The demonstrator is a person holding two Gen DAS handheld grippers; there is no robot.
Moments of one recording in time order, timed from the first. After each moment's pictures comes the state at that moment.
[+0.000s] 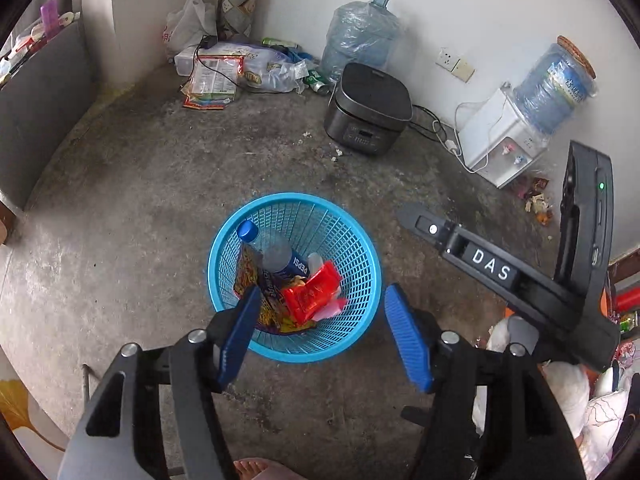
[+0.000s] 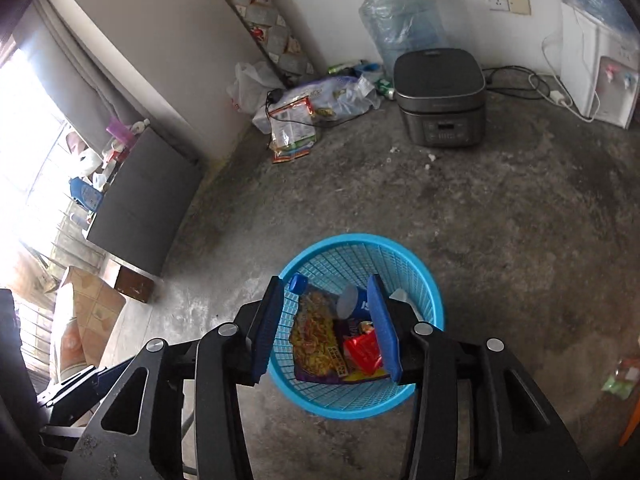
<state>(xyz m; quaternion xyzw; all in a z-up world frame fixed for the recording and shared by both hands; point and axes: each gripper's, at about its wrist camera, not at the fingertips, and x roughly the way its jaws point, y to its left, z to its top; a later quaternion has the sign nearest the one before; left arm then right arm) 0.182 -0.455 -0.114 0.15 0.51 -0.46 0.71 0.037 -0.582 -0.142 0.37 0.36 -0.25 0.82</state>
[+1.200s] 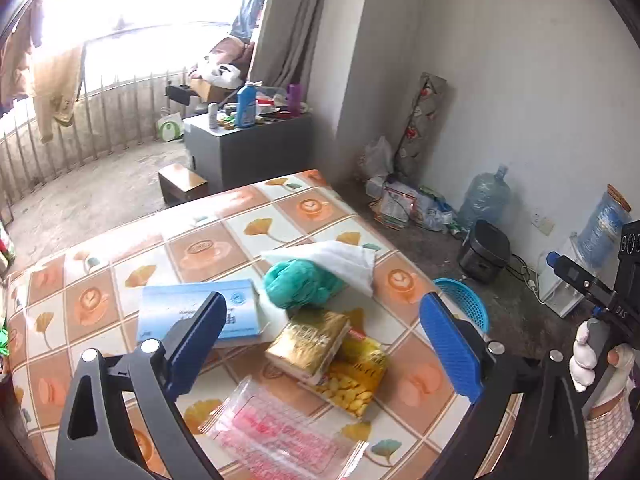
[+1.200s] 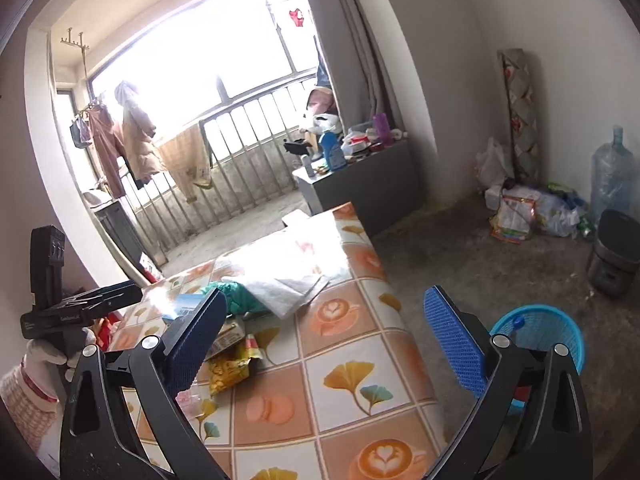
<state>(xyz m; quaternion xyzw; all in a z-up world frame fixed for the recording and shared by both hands) 0.129 0.037 0.059 0.01 0.35 -0.24 0.90 0.027 -0.301 0.043 0.18 0.26 0.07 0.95</state>
